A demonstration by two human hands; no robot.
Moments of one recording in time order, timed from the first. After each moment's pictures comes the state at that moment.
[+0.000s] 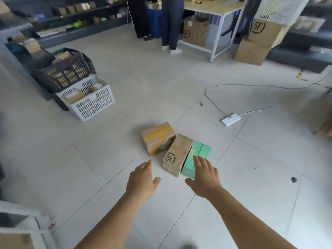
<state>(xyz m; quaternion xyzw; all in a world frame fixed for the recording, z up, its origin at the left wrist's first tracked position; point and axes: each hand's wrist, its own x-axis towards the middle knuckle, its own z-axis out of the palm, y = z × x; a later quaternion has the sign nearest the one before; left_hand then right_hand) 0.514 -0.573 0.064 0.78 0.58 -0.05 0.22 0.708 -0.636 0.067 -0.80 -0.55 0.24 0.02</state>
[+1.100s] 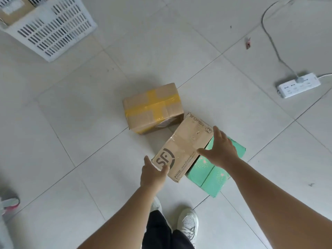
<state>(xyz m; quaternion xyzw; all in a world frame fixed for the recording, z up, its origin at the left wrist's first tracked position) 0.714 -0.295 -0.284 0.40 0.79 -0.04 0.46 0.920 -0.266 -0.278 -0.78 -0.48 0.40 -0.05</state>
